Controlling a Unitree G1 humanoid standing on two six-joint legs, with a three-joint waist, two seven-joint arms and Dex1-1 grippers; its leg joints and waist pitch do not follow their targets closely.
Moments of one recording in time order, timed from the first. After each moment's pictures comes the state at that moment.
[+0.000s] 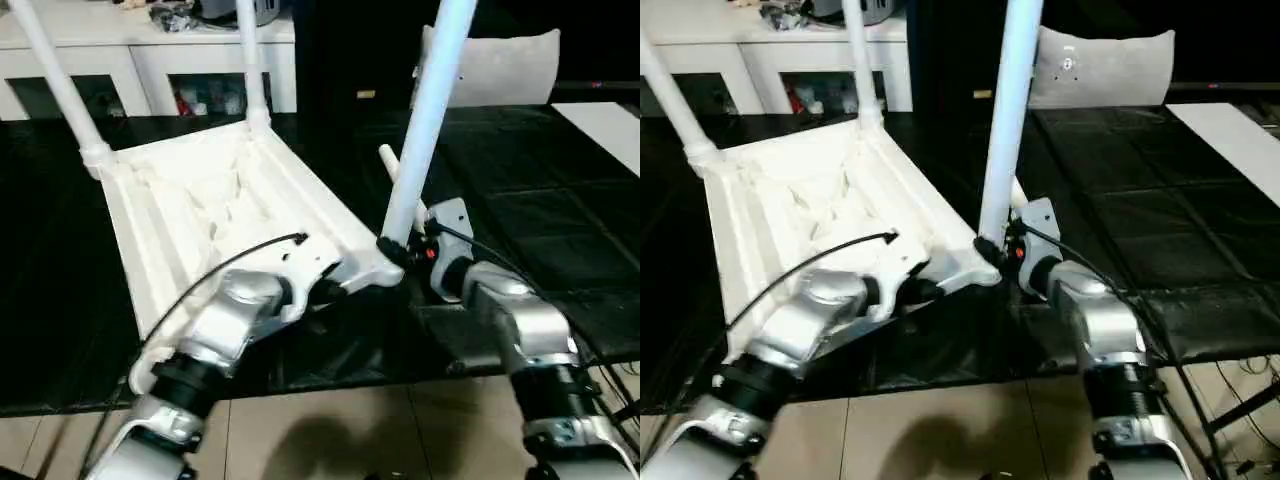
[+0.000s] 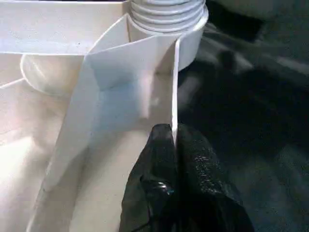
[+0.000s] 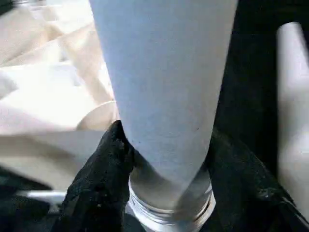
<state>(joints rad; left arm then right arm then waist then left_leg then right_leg) -0.52 0.13 -0.28 0.35 0.09 0.50 -0.71 -0.46 -0.19 0.00 0.32 0.13 0.45 0.50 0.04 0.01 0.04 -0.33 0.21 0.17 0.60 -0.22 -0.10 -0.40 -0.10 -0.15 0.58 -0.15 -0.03</state>
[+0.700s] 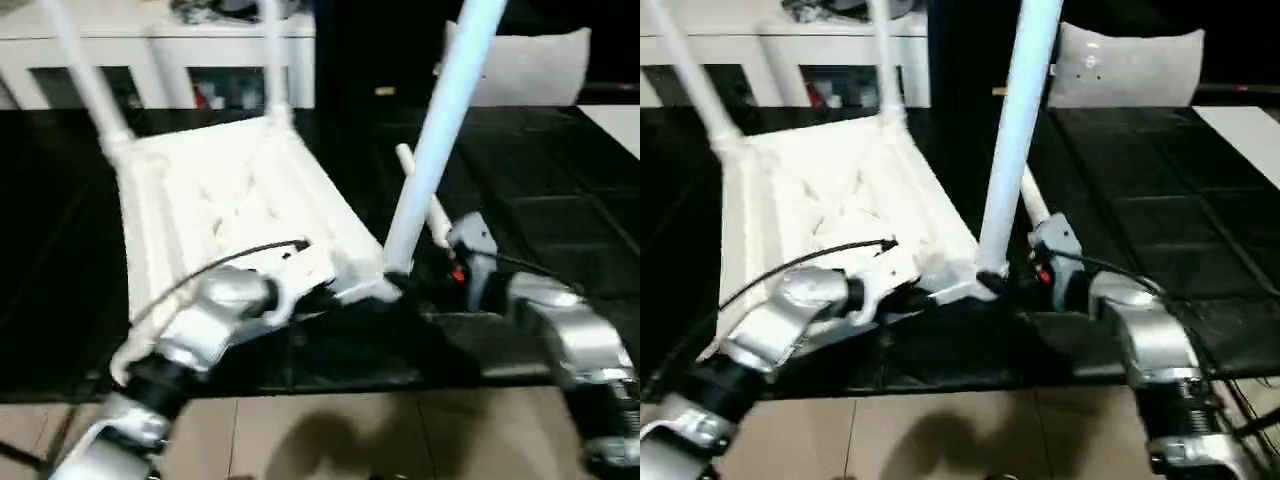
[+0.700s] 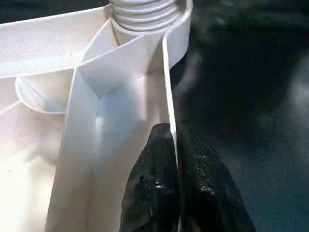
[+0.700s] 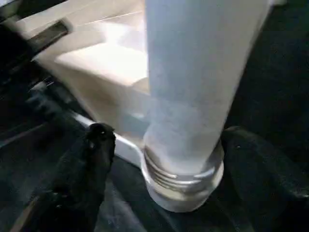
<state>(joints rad) -0.51 0.36 -0.39 0.32 0.07 0.25 -1.02 -0.37 -0.47 0.08 0.24 0.21 0.33 1.01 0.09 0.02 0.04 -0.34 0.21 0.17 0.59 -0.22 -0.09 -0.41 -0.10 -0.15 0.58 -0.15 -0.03</state>
